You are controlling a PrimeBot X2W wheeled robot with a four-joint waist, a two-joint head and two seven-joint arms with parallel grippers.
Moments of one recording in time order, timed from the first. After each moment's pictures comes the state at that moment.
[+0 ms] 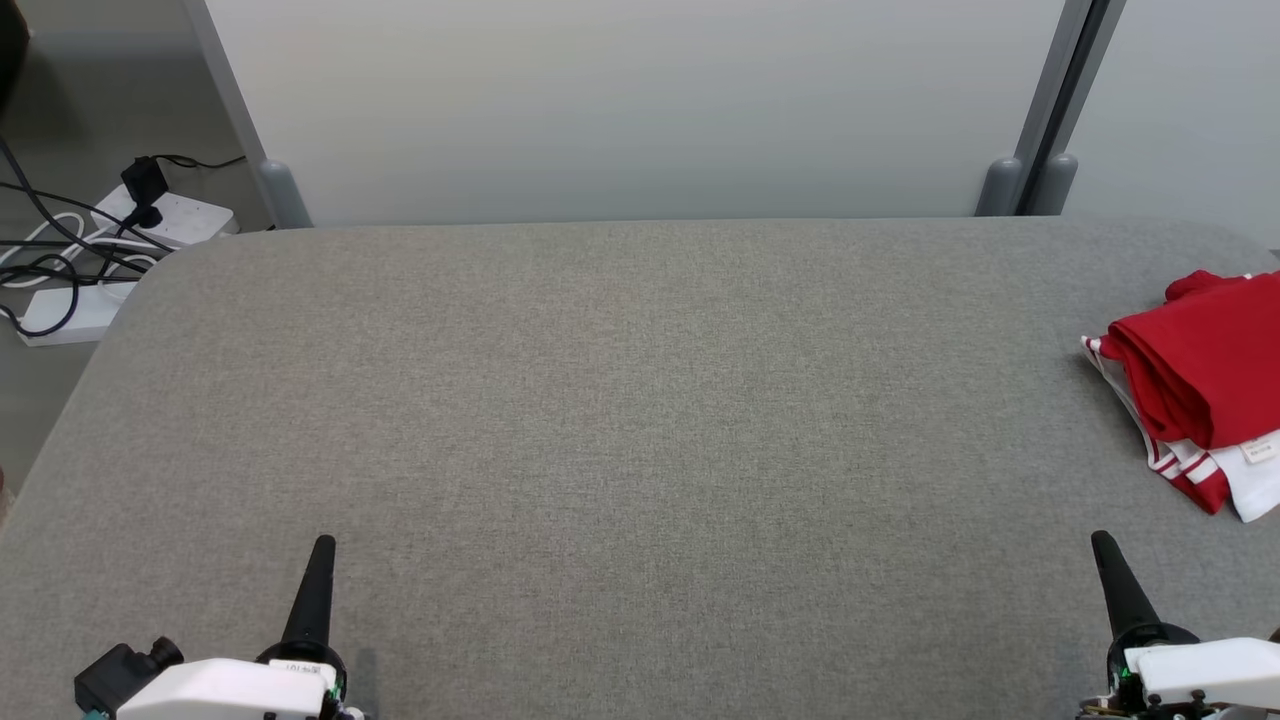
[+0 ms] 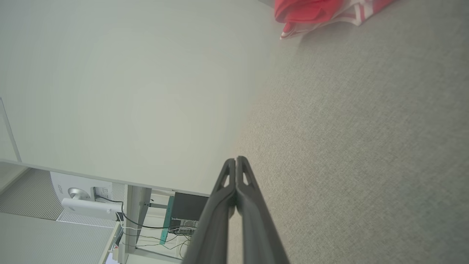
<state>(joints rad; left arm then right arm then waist) 0.01 0.04 0.03 0.25 -1.28 -0.10 0.04 -0.02 -0.04 -0.10 0.27 1.29 0.13 0.03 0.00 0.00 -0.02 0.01</state>
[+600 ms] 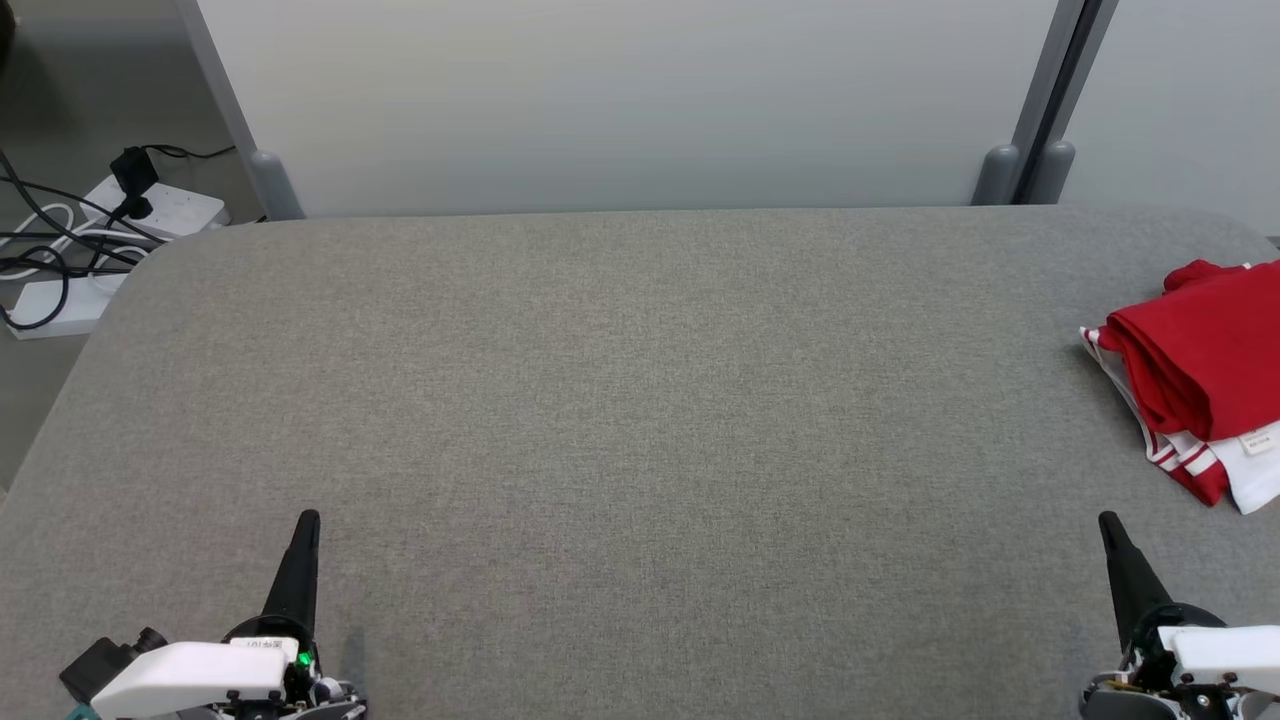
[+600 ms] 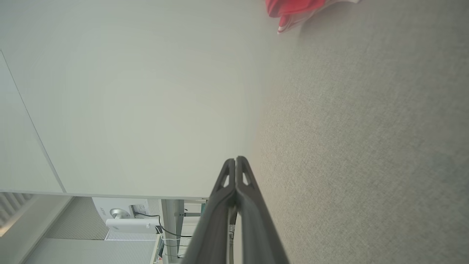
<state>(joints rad) -0.03 0.04 0.06 0.26 -1.49 -0.11 0.08 -0.04 -0.04 -0.12 0.27 1.49 0.13 0.08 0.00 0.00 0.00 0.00</state>
